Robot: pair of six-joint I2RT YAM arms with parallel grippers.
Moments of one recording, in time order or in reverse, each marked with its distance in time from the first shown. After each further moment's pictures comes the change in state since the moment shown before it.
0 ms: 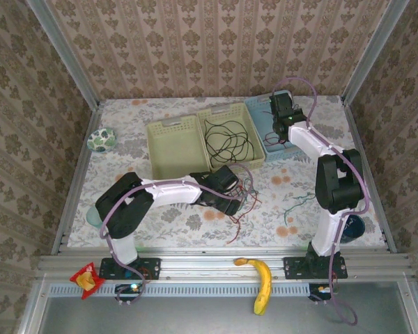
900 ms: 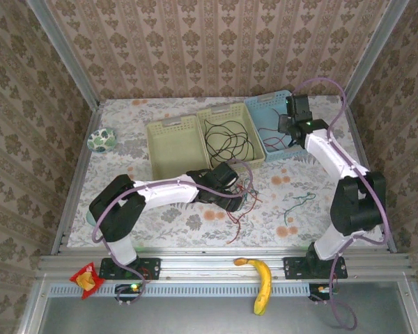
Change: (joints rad) left arm 0.000 -0.055 0.013 0.012 -0.014 0.012; right arm -0.045 -0.280 -0.160 -0.056 -0.346 0.355
